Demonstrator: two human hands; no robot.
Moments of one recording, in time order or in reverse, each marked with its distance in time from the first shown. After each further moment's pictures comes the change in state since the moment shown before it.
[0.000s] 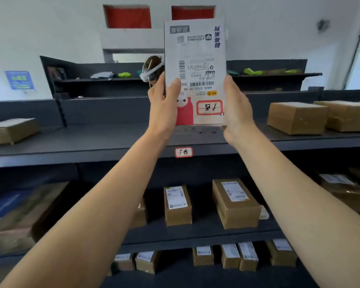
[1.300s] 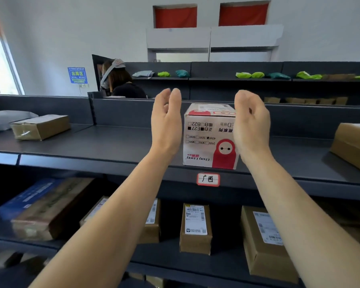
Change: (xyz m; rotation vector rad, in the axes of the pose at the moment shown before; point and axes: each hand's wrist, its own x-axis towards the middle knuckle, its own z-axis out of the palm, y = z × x) left_hand 0.047 -0.052 -0.019 0.160 0.376 0.004; right_hand 0.072 0.060 0.024 -0.411 0.016 -0.277
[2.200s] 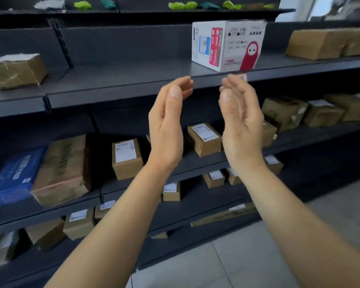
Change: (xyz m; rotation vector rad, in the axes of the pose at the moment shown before) left_hand -0.104 -0.029 -0.275 -0.506 -0.538 -0.077; right_hand -0.298 -0.099 0.155 -0.001 0.186 0.026
